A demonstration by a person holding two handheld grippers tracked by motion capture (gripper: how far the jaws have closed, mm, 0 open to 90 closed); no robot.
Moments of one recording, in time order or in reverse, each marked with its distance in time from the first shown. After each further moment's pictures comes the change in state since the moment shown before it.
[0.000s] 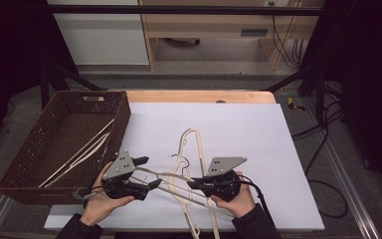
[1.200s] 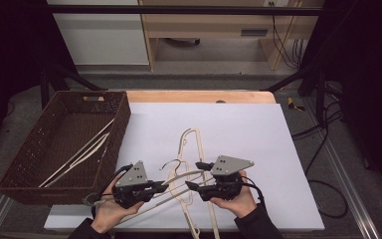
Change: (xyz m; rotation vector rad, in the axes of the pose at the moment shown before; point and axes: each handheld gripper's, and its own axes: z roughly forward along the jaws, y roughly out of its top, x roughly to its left) left arm -0.023 0.002 0.007 0.062 -0.127 -0.027; right arm -0.002 -0.003 -0.006 -0.137 -0.141 -0.007
